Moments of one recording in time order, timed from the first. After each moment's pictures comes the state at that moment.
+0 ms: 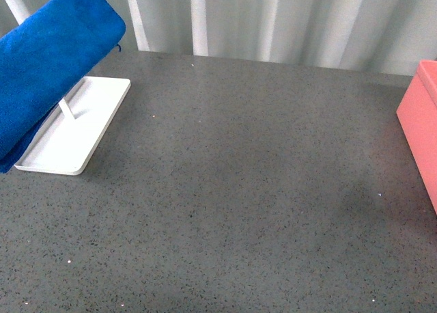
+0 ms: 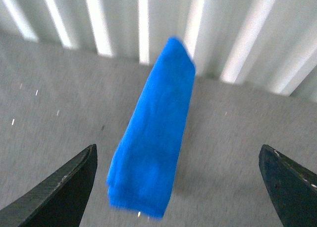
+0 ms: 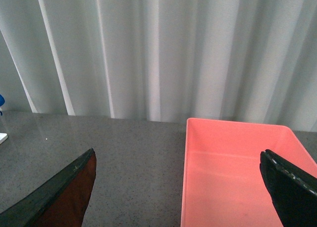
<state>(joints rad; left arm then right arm) -0.13 0.94 0.72 -0.07 -0.21 -0.07 0.00 0.00 0.02 0.00 0.00 -0.01</state>
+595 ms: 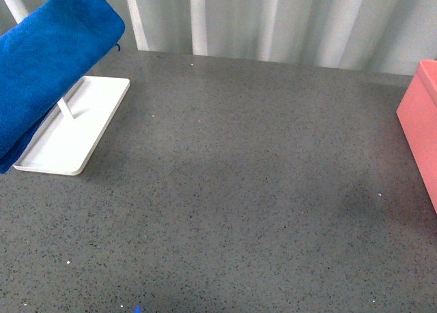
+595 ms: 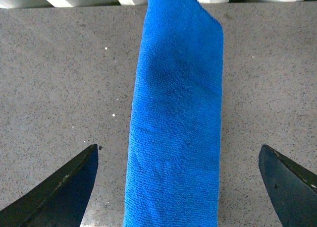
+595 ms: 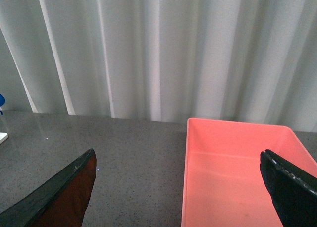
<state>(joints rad) -0.02 1.98 1.73 -0.59 -0.13 0.11 0.00 0.00 0.02 0.00 0.00 -0.01</state>
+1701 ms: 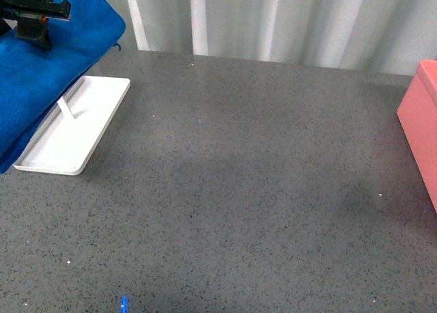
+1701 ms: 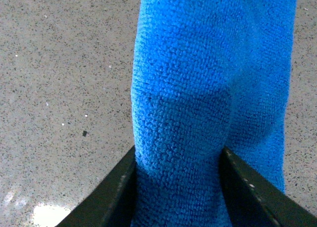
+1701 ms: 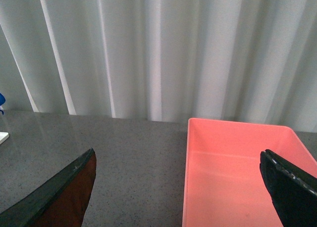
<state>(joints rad) 0.04 2.05 1.49 -0.33 -0.10 0.13 0.00 0.00 0.02 0.00 0.00 -0.01</state>
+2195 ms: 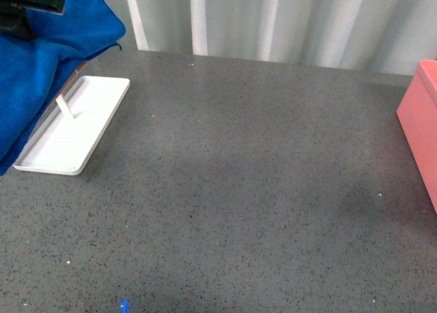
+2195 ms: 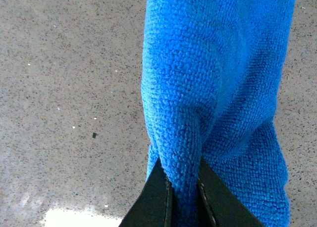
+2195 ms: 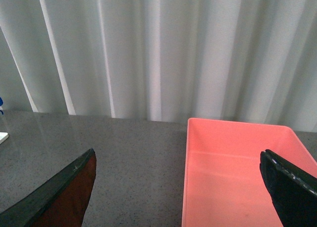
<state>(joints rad) 0.04 2.01 1.50 -0.35 -0.12 0.18 0.00 0.00 0.02 0.00 0.00 -0.01</state>
